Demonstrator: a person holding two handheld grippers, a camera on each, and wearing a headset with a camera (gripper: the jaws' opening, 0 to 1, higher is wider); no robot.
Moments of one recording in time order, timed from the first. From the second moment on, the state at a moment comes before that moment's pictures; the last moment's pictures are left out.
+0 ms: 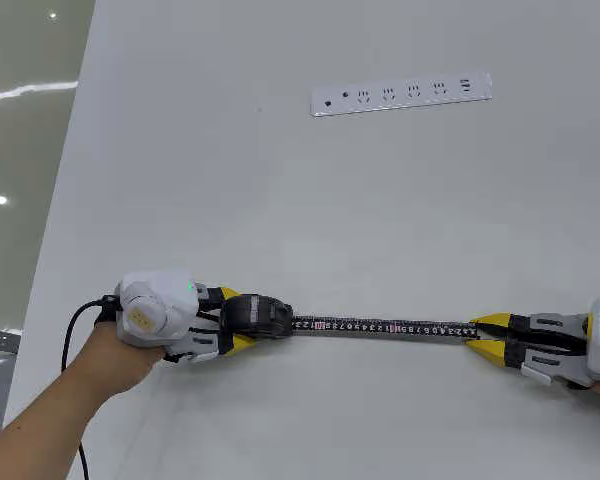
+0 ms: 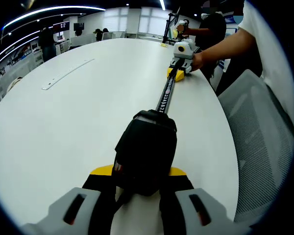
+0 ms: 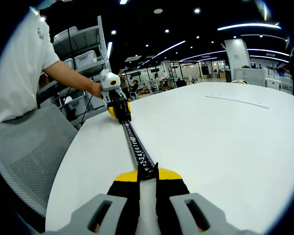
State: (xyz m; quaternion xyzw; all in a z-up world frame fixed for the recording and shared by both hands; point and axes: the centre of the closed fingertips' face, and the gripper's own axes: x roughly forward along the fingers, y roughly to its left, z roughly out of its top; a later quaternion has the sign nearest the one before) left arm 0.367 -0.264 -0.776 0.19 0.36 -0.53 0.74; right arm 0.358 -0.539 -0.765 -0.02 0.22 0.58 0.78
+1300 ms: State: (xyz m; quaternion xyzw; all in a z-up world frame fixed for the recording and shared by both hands) left arm 0.368 -0.265 -0.775 0.21 0.35 -0.54 0.74; right arm 0.356 -0.539 -0.766 -0.02 0.22 0.58 0.78
